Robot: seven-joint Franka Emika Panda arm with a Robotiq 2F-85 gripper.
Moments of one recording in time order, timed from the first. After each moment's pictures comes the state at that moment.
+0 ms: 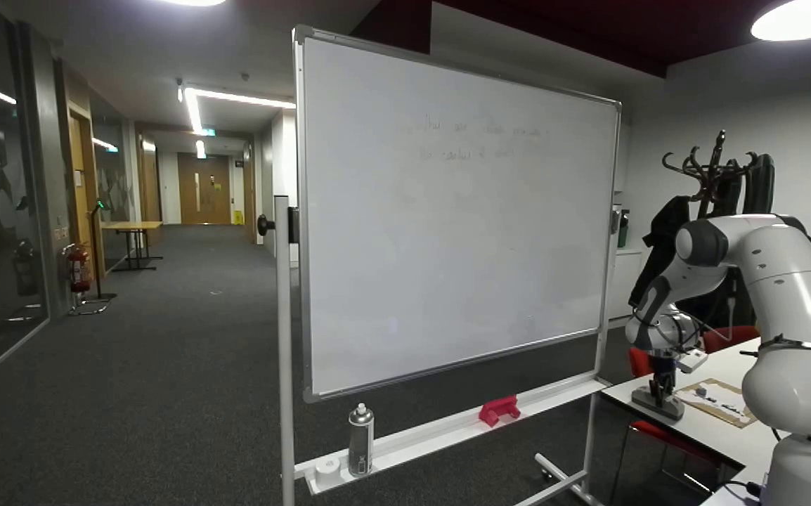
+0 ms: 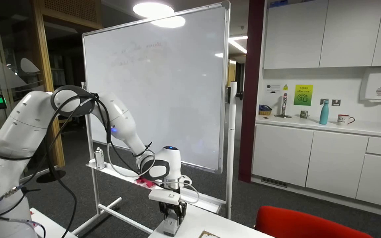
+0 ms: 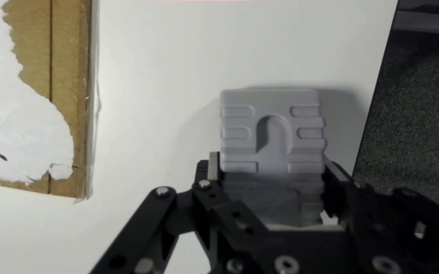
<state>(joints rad) -0.50 0.56 -0.24 -2.08 -0.07 2.60 -0.76</state>
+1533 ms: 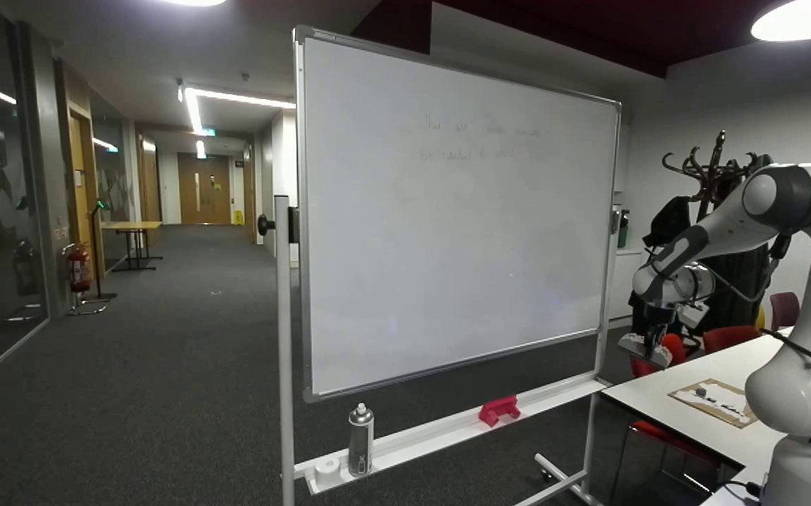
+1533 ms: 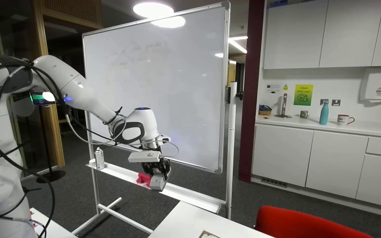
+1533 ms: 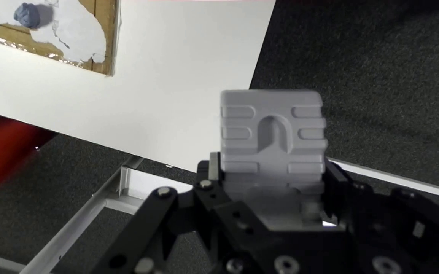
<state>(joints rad) -0.42 -0.02 -0.22 -2.40 -0.10 2.55 -0.78</state>
